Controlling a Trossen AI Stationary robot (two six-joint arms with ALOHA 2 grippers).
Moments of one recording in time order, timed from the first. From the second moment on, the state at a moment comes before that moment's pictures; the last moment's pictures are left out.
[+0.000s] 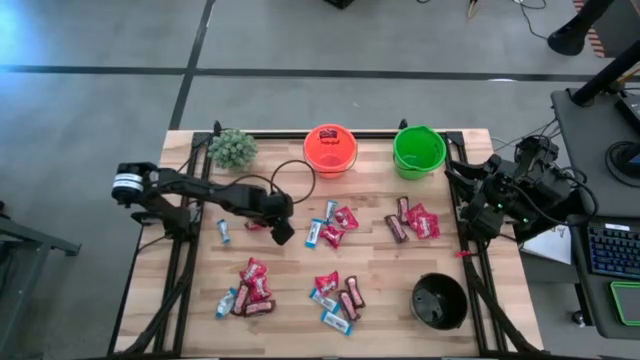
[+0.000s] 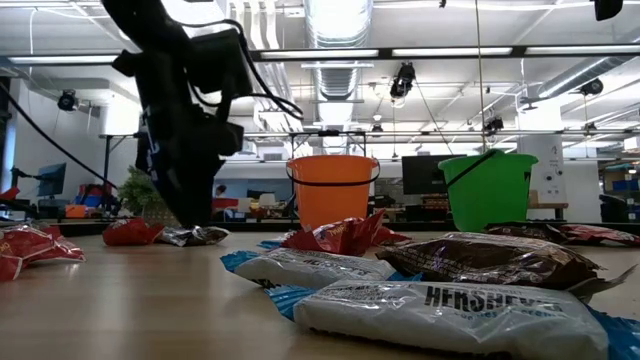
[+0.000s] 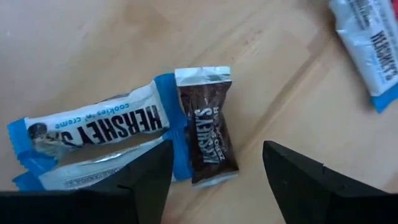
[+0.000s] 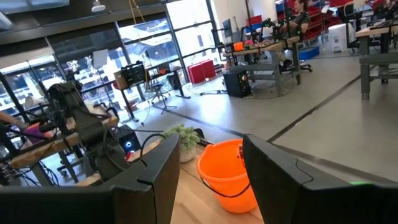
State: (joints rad) left arm 0.05 1.56 0.82 -0.54 -0.10 -0.67; right arm 0.92 0.41 0.62 0.11 1.49 -0.06
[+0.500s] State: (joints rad) left arm 0.05 1.56 0.82 -0.59 -0.14 -0.69; right arm 0.92 0.41 0.62 0.11 1.48 -0.04
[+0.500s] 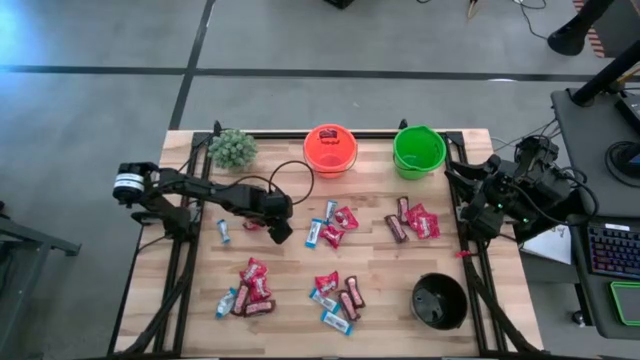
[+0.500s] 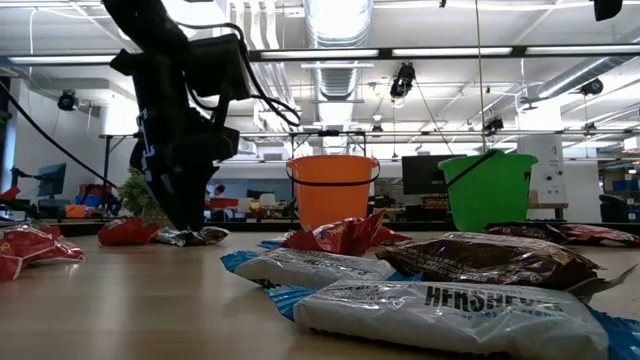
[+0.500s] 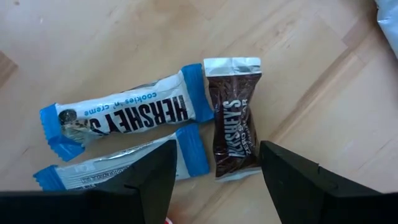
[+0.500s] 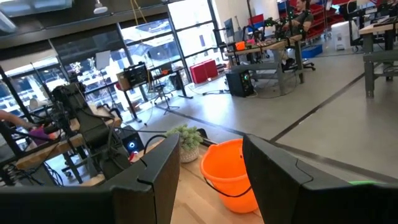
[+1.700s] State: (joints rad) left arm 0.05 1.57 0.82 -0.55 -0.11 -0.70; right arm 0.92 0.41 0.62 0.11 1.48 -0.04
